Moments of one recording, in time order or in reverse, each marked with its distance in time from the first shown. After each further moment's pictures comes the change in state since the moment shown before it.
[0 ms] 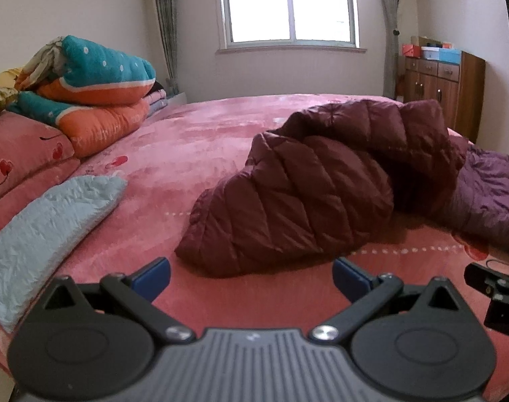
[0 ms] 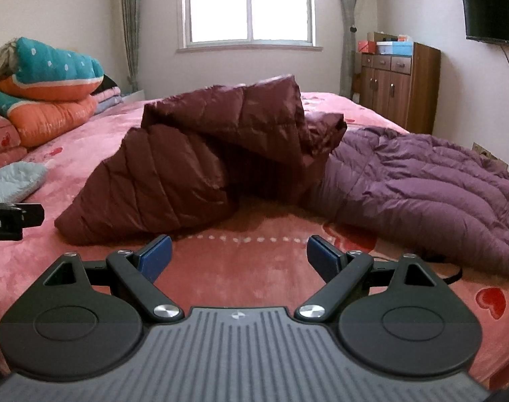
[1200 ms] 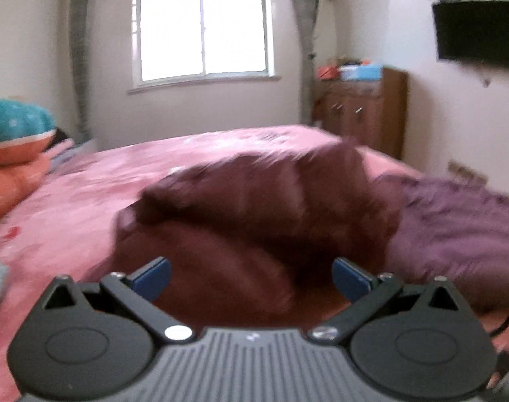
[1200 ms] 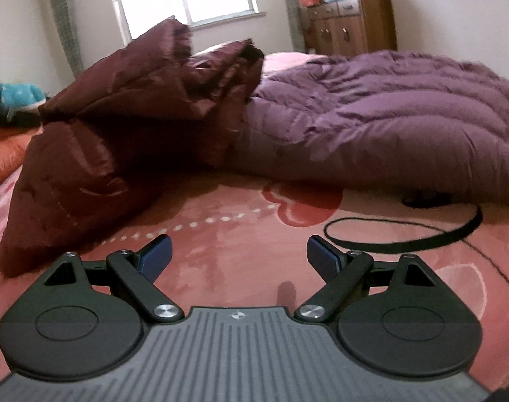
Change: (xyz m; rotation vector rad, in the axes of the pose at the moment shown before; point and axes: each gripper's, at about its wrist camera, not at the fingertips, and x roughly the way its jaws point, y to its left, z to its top) left arm 0.084 -0.108 0.085 0.099 -0.152 -0.312; right arm 0.073 -0.096 -0.029 0.265 0.060 -0.044
